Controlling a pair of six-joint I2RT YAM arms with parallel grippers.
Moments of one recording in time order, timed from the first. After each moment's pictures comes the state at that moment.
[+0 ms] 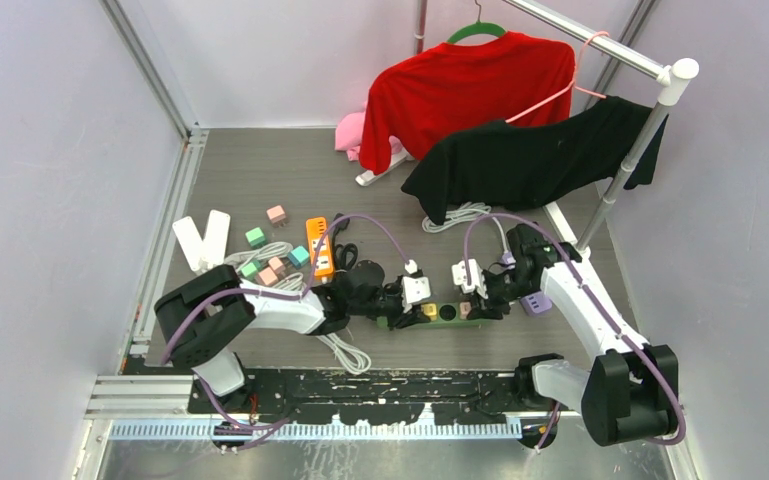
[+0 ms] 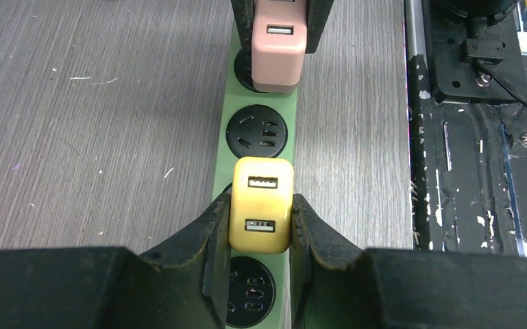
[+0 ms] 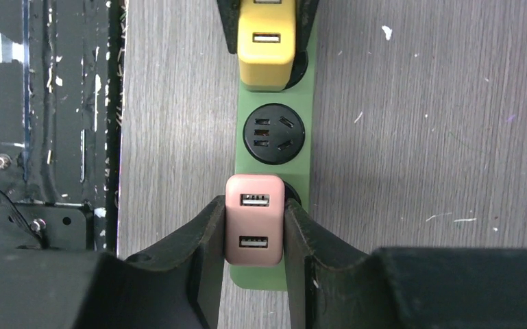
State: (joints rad) left arm -1.04 1.65 0.67 0.60 0.38 0.18; right arm 0.15 1.13 0.73 -1.05 -0.80 -1.48
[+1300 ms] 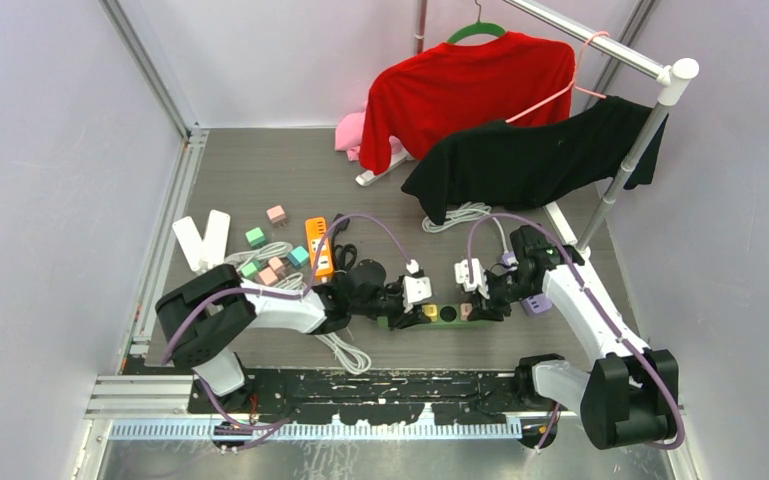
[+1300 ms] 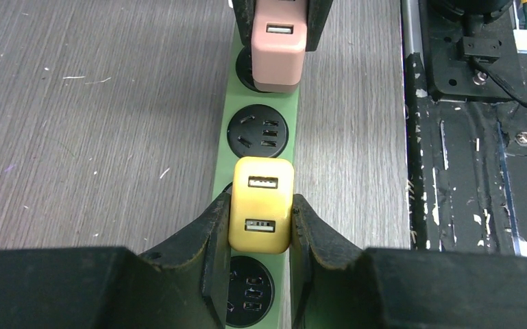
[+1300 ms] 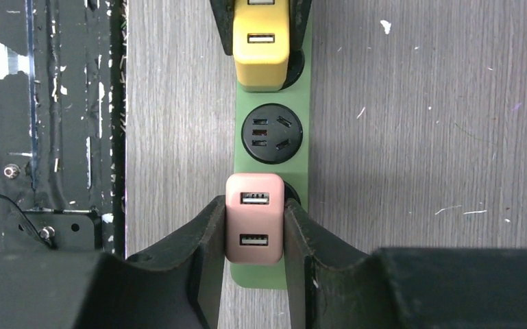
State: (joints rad) left arm -1.04 1.65 0.68 0.57 0.39 0.18; right arm 0.13 1.11 0.71 -1.04 -0.82 -1.44
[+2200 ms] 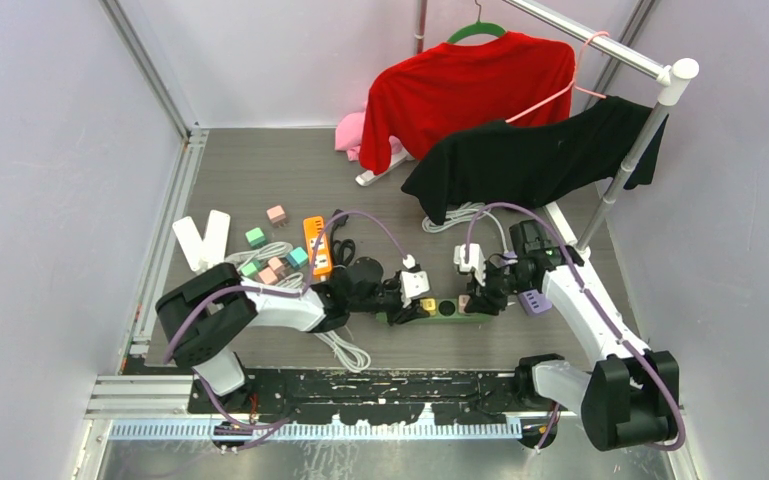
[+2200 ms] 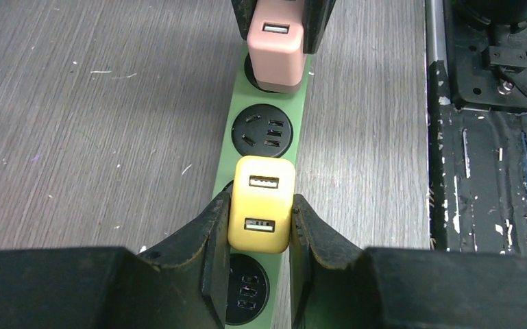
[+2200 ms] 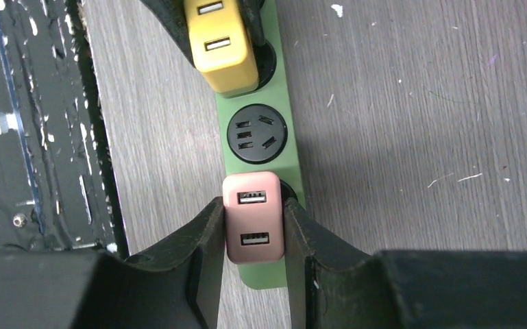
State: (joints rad) left arm -1.03 1.65 0.67 0.60 0.37 0.16; right arm 0.13 1.10 0.70 -0.86 -0.78 -1.08
